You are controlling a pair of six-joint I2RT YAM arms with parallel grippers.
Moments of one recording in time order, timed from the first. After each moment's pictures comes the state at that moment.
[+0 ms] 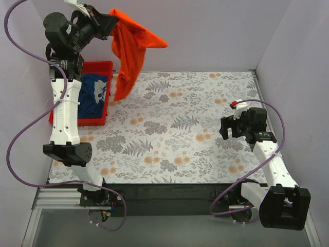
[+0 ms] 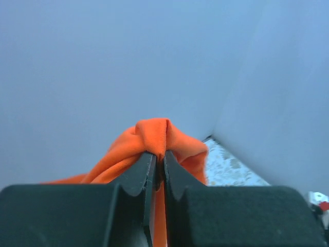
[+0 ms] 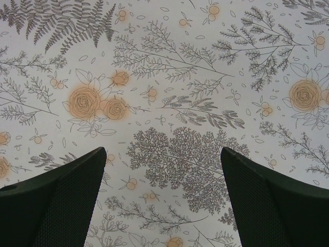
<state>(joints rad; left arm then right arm) -0.04 1.74 2.30 -0.30 0.57 -0.29 -0.03 1.02 0.68 -0.38 -0.35 -0.27</state>
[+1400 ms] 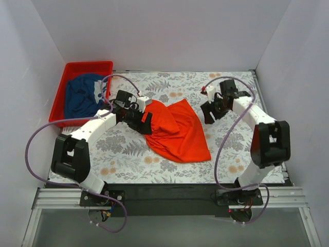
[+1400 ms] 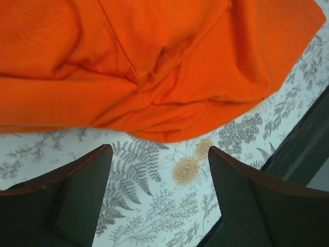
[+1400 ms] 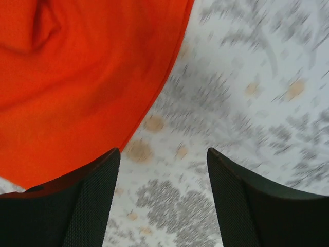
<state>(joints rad) -0.35 1.53 1.09 -0.59 0.55 0.13 0.19 1.63 1.18 -0.71 -0.36 -0.45</state>
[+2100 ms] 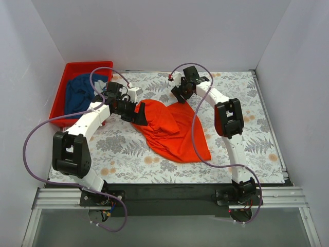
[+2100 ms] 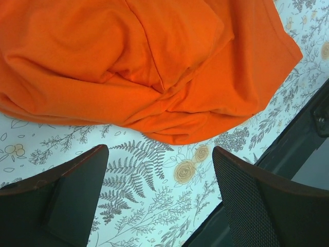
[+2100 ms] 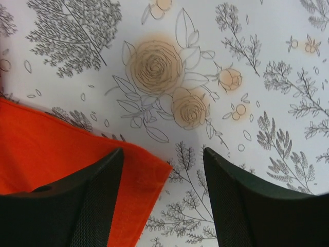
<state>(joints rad) -0.24 1.60 1.25 -0.68 0.60 0.10 0.39 2.46 2.12 -0.59 -0.24 -0.51</state>
